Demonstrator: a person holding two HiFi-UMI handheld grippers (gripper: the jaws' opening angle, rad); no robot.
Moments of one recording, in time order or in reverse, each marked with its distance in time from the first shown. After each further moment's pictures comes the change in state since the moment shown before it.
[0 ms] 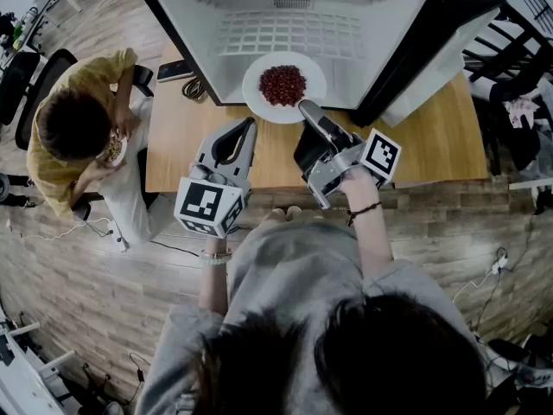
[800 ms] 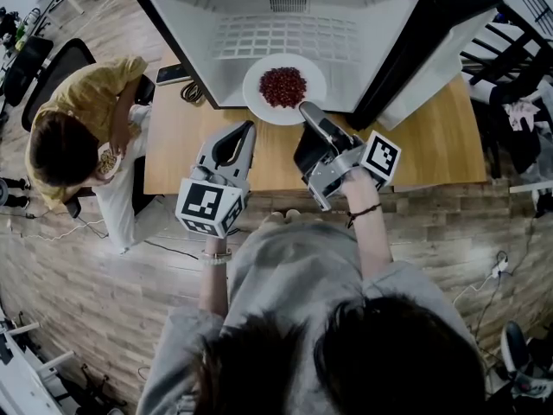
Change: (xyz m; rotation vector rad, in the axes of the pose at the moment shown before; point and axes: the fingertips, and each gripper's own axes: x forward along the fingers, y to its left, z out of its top) left arm 0.007 -0.005 -0.007 0.000 0.017 0.015; right arm -0.006 0.004 0.009 0.019 0.003 0.025
